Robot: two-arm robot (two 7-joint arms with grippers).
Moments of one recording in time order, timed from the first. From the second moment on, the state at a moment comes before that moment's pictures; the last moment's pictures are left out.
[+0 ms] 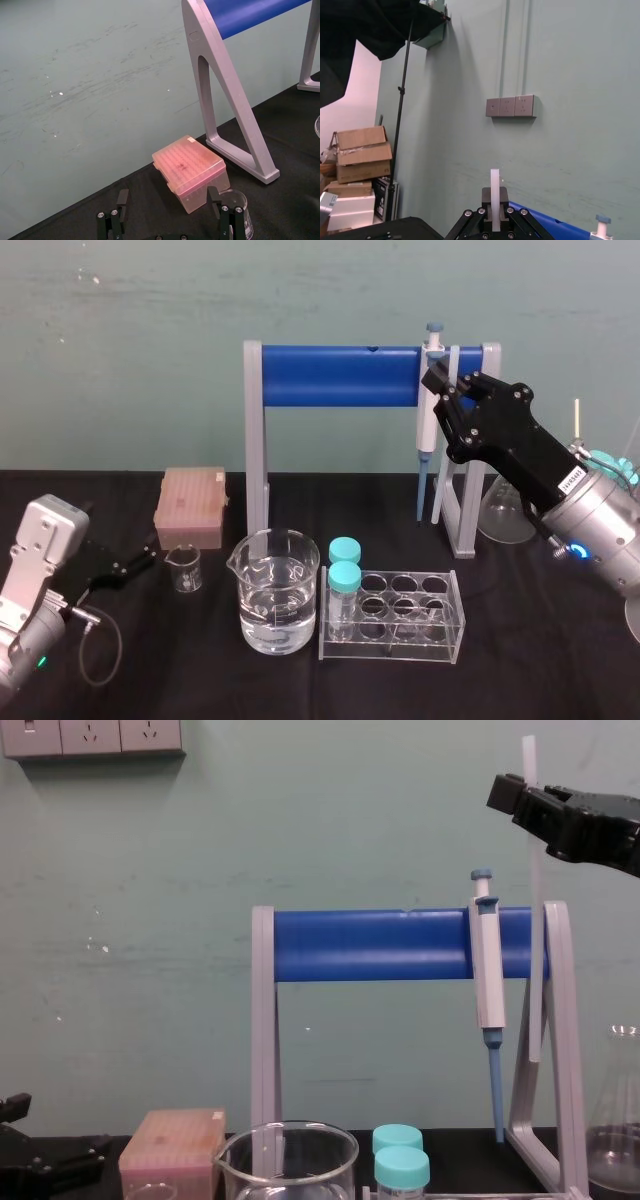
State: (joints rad) left arm -0.20 0.60 0.45 -1.41 -0.25 -0.12 0.03; right arm 0.27 0.42 -0.26 -1.63 0.54 -0.22 0.52
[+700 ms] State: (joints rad) left arm -0.20 0.60 0.45 -1.41 -0.25 -0.12 0.03; right arm 0.29 0.42 -0.27 -1.61 0.54 -0.22 0.53
